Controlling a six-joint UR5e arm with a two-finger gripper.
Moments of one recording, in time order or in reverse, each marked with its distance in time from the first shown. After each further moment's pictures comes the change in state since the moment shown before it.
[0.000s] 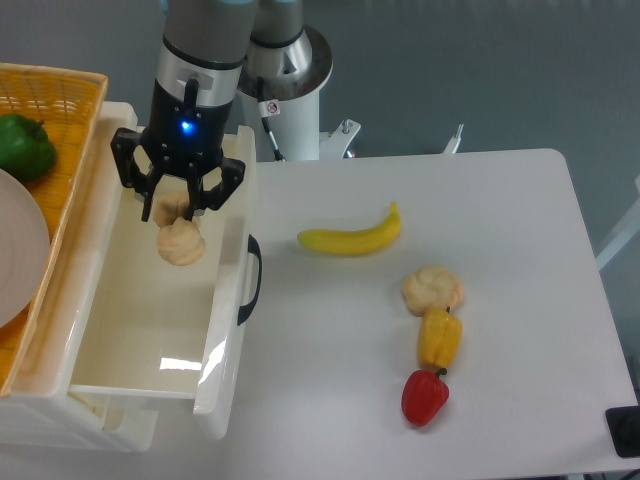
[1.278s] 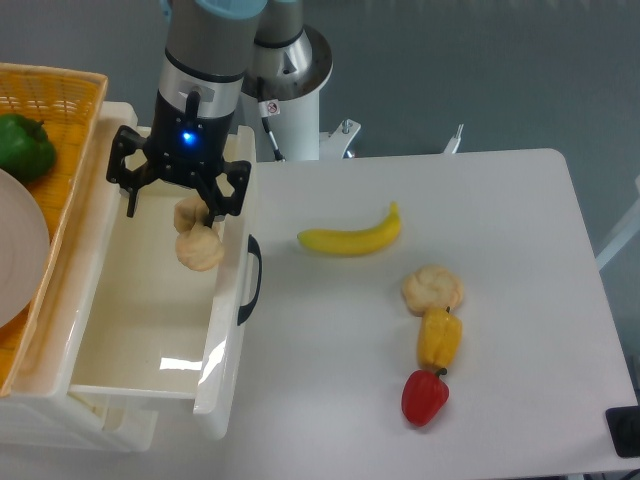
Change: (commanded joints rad) arm 0.002 -0.006 -0.006 0.000 0.002 0.020
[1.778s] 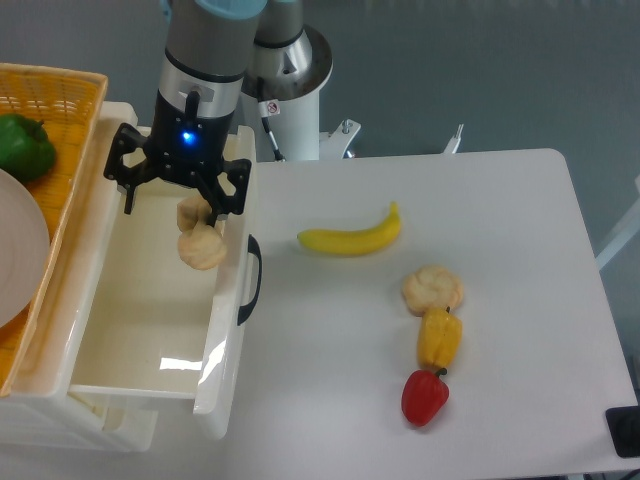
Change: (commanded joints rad) arm 0.000 0.002 -0.002 -0.002 0.005 0.000
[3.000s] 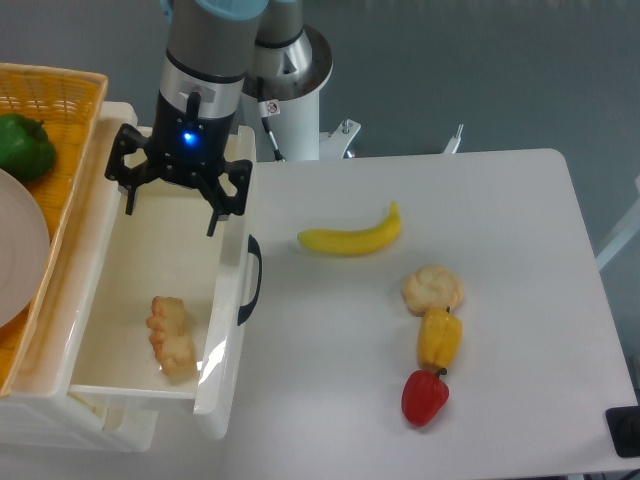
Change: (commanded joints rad) arm 0.061 -0.011 0.003 0.006 0.008 0.012
